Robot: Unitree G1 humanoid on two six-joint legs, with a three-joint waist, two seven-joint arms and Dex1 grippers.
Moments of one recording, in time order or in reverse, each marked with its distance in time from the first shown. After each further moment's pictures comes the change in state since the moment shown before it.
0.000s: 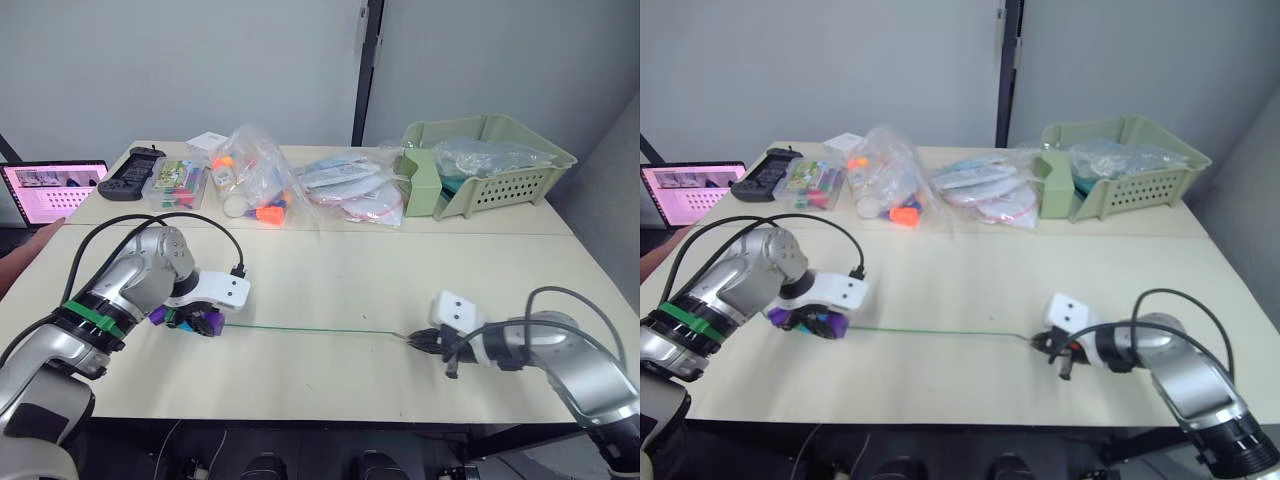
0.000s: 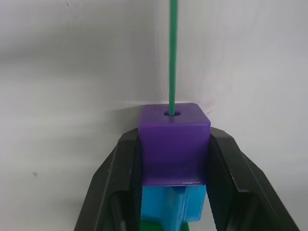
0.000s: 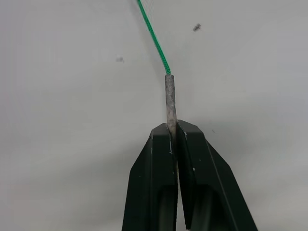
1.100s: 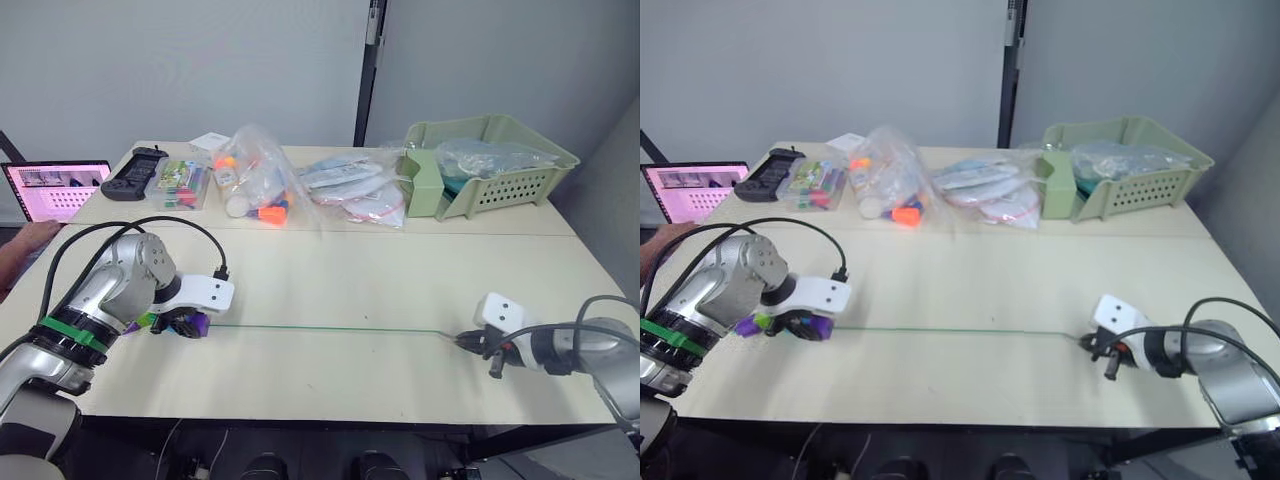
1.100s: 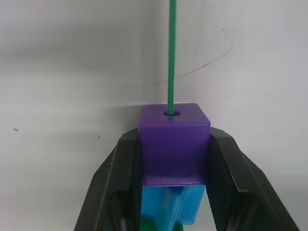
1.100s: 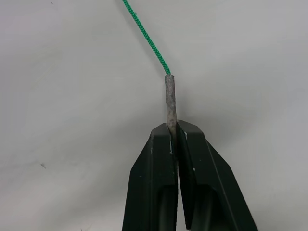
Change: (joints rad) left arm 0.119 0.003 0.124 -0.142 0.054 0.077 -0.003; right arm 0.076 -0.063 -0.119 0.121 -0.042 -0.074 -0.024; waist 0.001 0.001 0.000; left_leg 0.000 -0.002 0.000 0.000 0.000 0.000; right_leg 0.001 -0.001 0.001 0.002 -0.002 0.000
